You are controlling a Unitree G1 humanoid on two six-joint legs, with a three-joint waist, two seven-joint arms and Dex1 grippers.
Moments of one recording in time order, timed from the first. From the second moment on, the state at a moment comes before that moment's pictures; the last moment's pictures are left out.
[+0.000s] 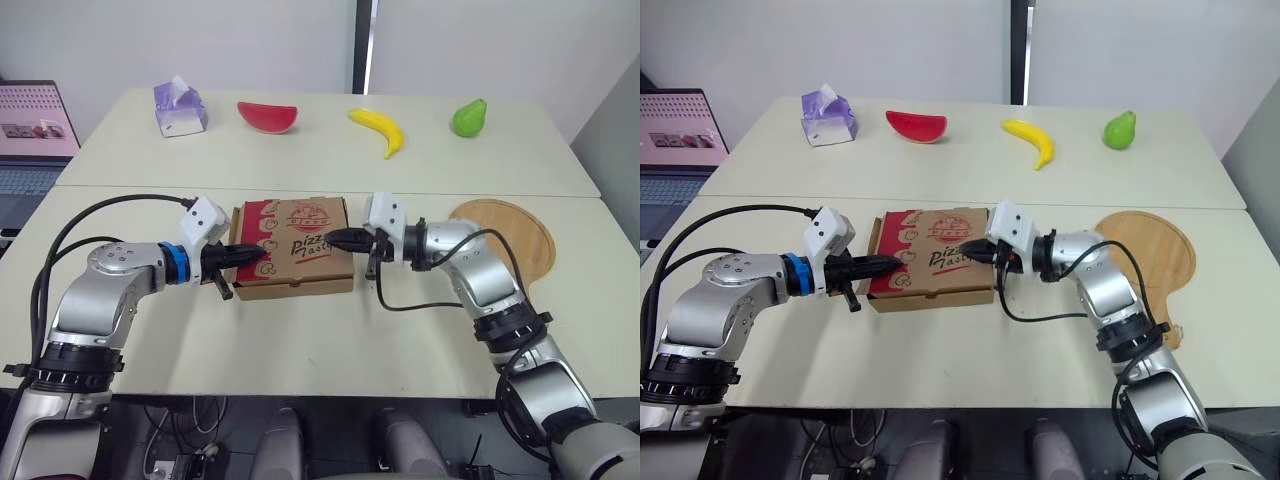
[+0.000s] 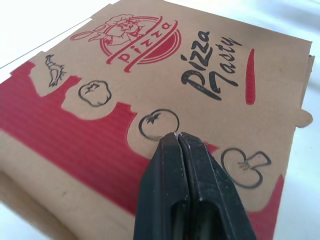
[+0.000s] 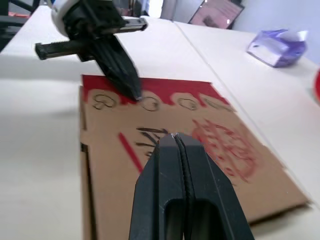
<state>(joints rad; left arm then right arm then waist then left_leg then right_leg) -0.44 0.80 0.02 0.02 -0.38 0.56 -1.02 -0.69 -0.31 0.28 0.13 0.11 0.24 1.00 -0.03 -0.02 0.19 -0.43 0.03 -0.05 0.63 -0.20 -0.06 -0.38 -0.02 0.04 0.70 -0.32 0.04</state>
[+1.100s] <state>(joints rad) -0.34 0.95 0.10 0.02 -0.39 0.59 -1.08 -0.67 -0.32 0.35 0.16 0.04 0.20 0.98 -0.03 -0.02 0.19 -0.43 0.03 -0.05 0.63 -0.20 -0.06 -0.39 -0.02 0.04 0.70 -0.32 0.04</state>
